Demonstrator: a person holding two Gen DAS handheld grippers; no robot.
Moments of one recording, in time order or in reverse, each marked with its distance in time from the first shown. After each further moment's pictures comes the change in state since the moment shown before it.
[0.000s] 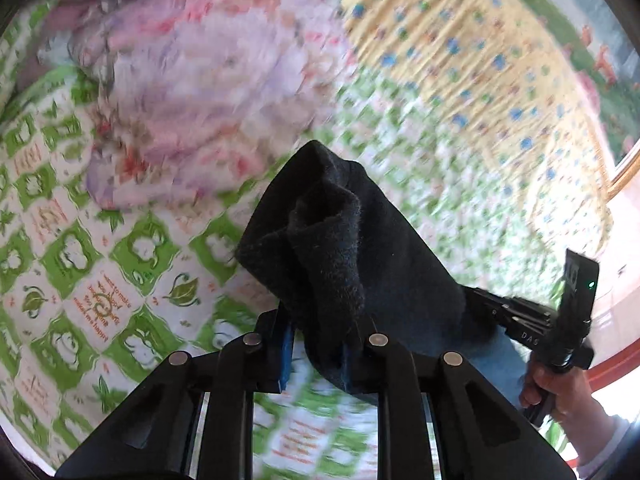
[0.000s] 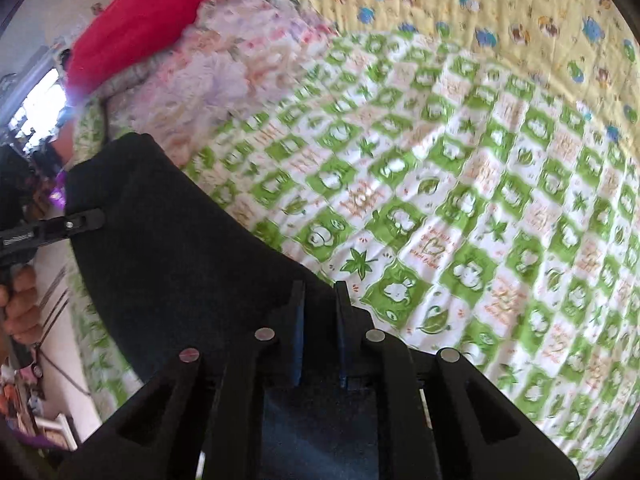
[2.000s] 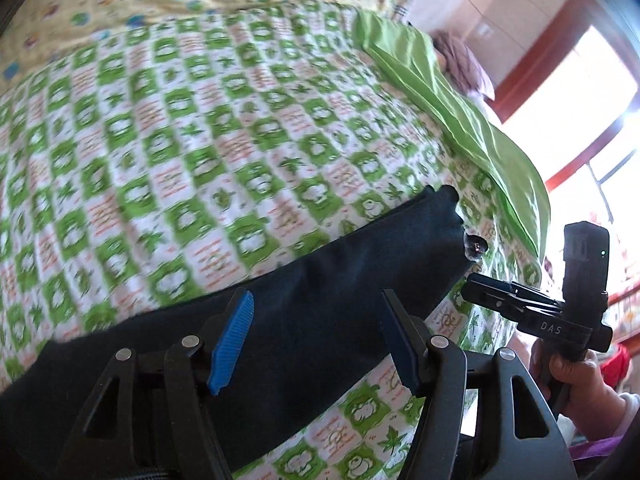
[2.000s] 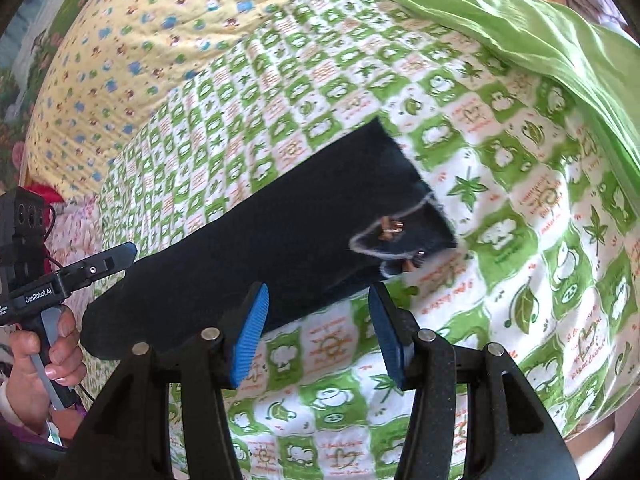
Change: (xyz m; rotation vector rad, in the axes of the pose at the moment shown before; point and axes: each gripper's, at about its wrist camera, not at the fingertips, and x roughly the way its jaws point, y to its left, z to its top) left arm 0.102 -0.413 -0.130 0.913 0.496 -0.360; right arm -0.221 -0.142 -0.325 1.037 -0.251 -0.236
